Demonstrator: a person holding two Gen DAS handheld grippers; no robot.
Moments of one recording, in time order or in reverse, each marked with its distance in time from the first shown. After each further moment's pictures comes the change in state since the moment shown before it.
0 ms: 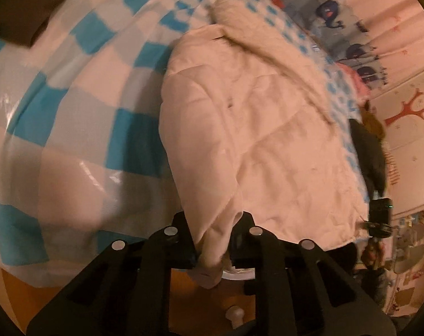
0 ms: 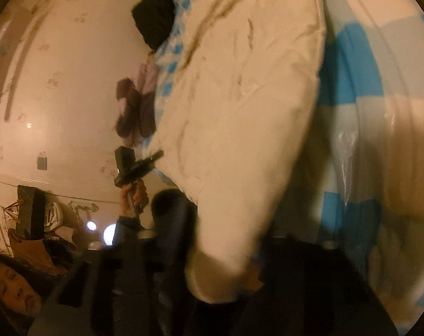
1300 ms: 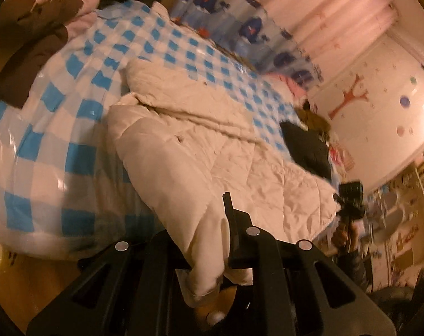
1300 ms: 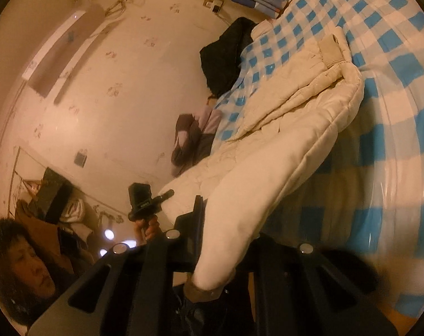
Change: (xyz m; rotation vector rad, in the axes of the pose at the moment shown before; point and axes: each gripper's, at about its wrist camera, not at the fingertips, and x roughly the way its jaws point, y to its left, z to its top) left arm -0.117 -0.075 -0.051 0.217 -0.117 -0.183; right arm -0.071 0.078 -0.059 -0.204 -0.213 0.105
